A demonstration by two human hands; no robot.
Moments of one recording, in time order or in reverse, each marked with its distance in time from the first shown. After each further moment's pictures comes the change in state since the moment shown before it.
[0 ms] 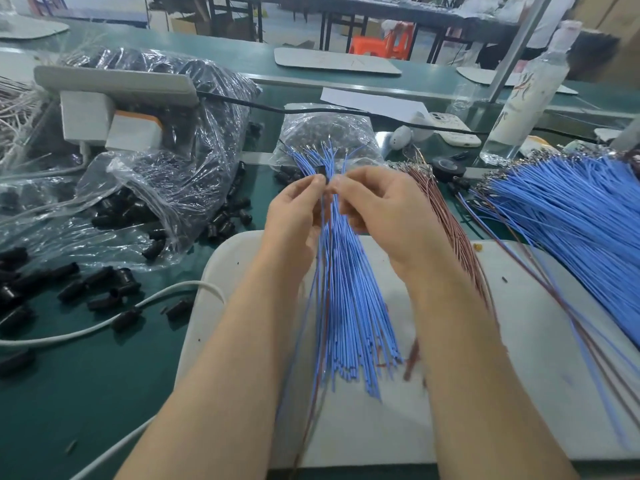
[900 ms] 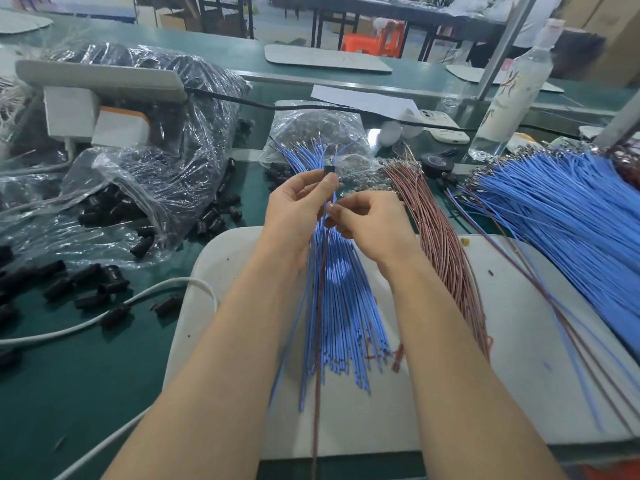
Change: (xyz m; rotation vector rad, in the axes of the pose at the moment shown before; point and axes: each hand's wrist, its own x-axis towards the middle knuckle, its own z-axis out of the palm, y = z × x) left_hand -0.008 -0.003 0.006 0.206 -0.042 0.126; right_hand 0.012 0.042 -0.001 -0.164 0.220 0.183
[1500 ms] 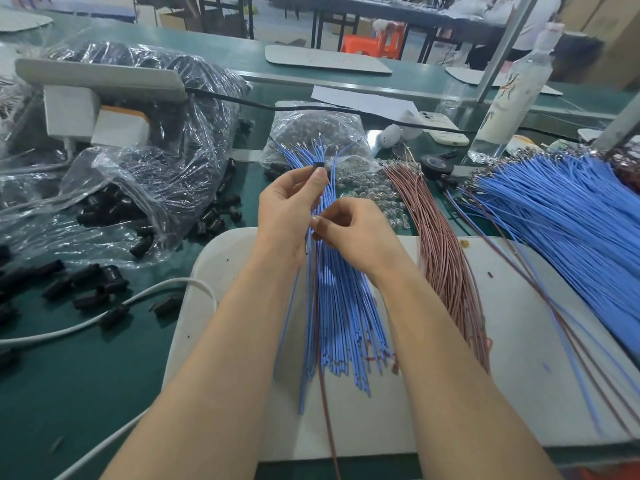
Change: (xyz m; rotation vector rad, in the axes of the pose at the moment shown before) left_hand 0.003 0.000 -0.003 -0.058 0.087 0.050; right_hand -0.004 0.001 0.012 -0.067 -0.091 -0.002
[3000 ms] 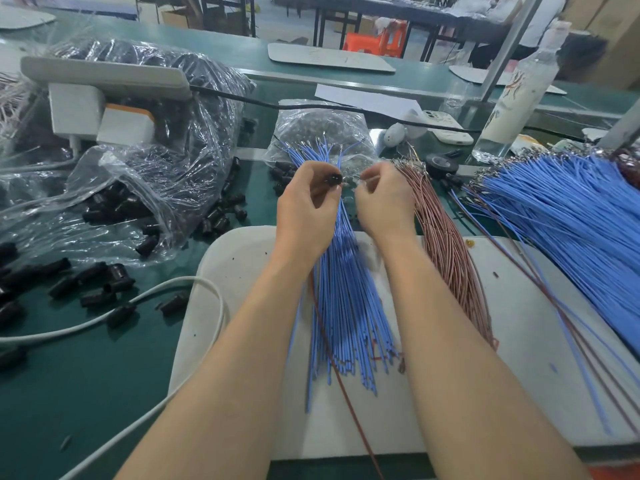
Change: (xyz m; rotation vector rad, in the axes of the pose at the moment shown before) left_hand -0.001 -0.010 -0.001 0.522 -0.126 0.388; right_hand 0.043 0.008 -0.014 -0.366 0.395 0.000
